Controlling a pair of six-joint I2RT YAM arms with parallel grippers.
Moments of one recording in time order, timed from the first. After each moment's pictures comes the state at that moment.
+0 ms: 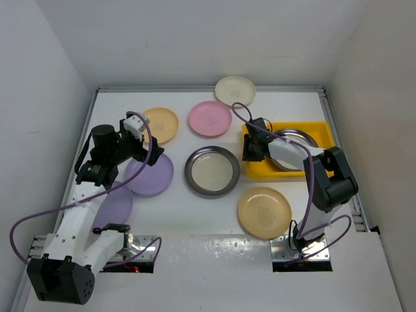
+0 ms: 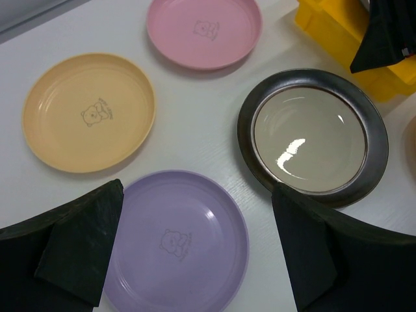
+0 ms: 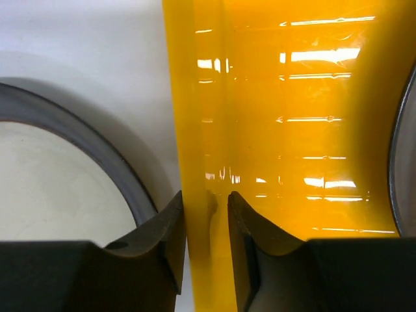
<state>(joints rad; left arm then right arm) -0.07 0.88 0.82 -0.31 0.49 0.19 0.40 1.73 0.99 -0.30 0.07 0.46</state>
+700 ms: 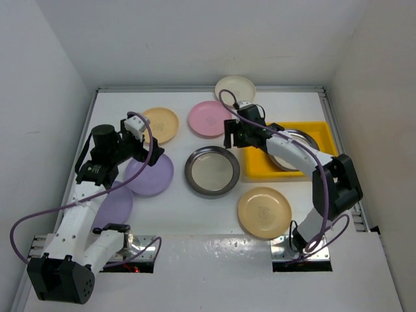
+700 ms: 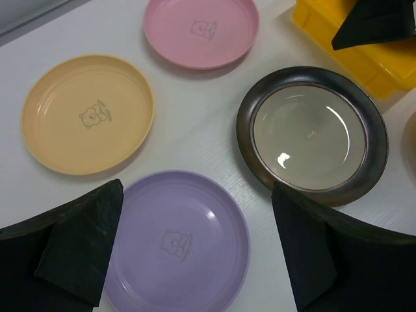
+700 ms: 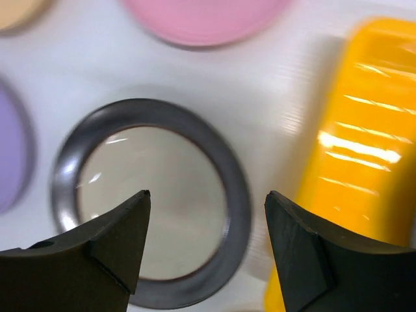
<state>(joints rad) -0.07 0.89 0.82 -0.31 0.50 0.21 0.49 1.66 1.15 -0.33 0.07 0.33</state>
